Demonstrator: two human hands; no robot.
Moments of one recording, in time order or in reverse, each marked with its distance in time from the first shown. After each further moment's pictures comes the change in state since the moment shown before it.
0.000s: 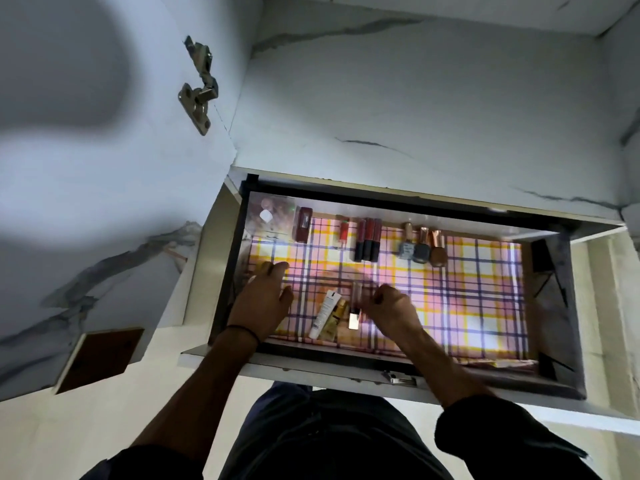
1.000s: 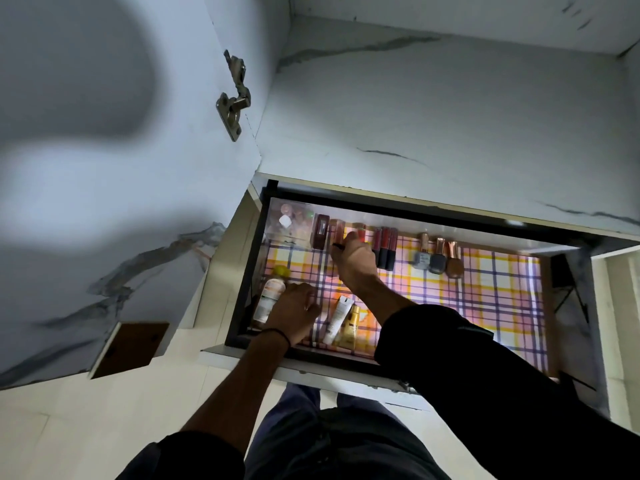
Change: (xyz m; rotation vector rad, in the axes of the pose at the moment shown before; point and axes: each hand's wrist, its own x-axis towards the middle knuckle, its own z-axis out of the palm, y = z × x) left_hand 0.003 0.003 0.033 -0.211 -0.092 -0.111; right_hand 0.058 -0.101 0.043 -0.030 0.126 -0.249
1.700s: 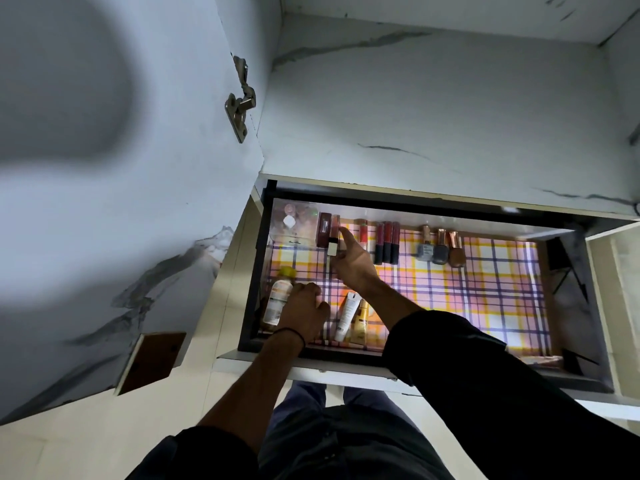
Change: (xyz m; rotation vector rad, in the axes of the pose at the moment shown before) left_hand 0.007 -0.006 0.003 -0.001 -0.001 -0.022; right_hand -0.014 -0.003 0.011 0.283 -0.080 -0.013
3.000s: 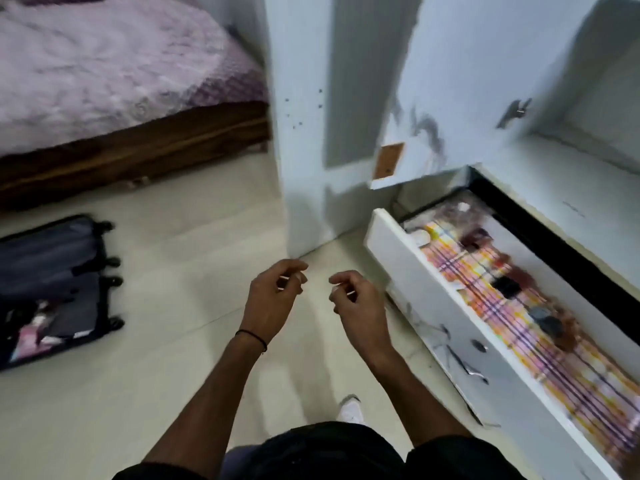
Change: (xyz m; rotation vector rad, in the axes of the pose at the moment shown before) left_hand -0.391 -0.042 0.071 -0.726 1.107 -0.217; right_hand -0.339 0.060 0.061 -0.119 -0.529 -0.619
